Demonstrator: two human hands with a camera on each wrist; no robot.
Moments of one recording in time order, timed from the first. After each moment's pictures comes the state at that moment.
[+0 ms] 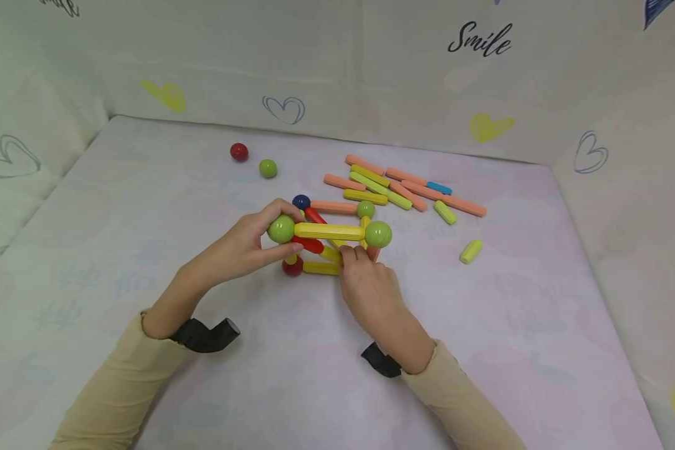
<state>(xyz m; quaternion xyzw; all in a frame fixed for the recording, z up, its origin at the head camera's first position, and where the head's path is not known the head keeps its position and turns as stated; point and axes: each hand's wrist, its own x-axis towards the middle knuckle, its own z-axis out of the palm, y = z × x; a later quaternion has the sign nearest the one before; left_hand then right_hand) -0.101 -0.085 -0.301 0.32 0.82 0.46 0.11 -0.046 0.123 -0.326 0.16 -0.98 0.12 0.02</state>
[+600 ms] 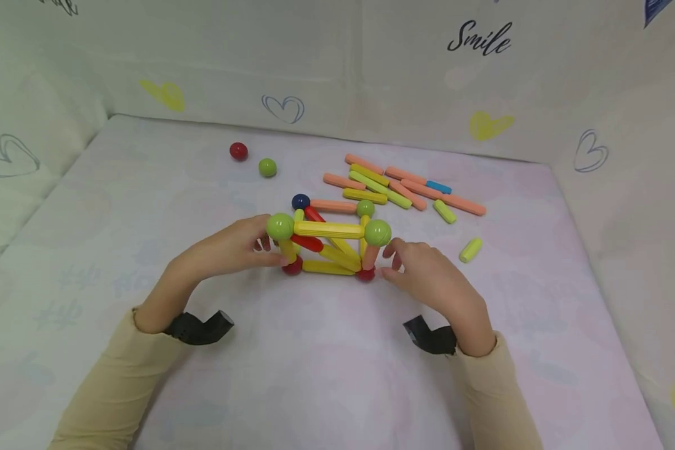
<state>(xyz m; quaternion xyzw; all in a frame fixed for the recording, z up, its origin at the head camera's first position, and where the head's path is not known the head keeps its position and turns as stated) -0.109 -0.100 -0.303 0.23 0.89 0.33 0.22 -0.065 0.196 -0.288 0.16 -0.95 0.19 -0.19</state>
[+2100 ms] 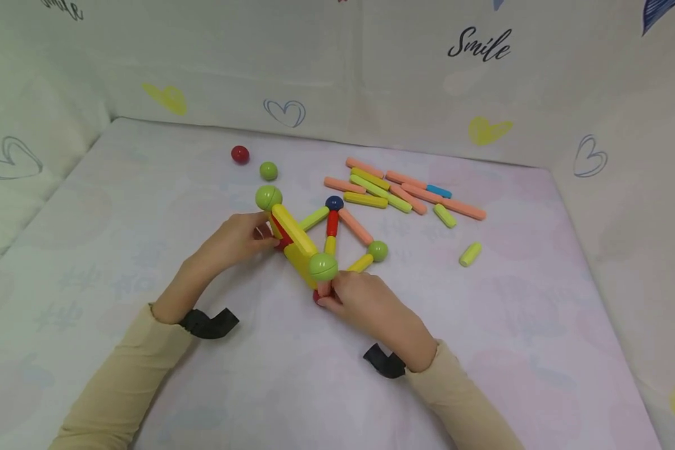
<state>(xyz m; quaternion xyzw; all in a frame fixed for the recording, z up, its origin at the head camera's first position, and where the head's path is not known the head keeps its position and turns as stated) -0.127 -0.102 -0.332 0.11 0.94 0.28 0.18 -0.050 0.132 -0.334 0.28 -0.93 0.20 -0.12</state>
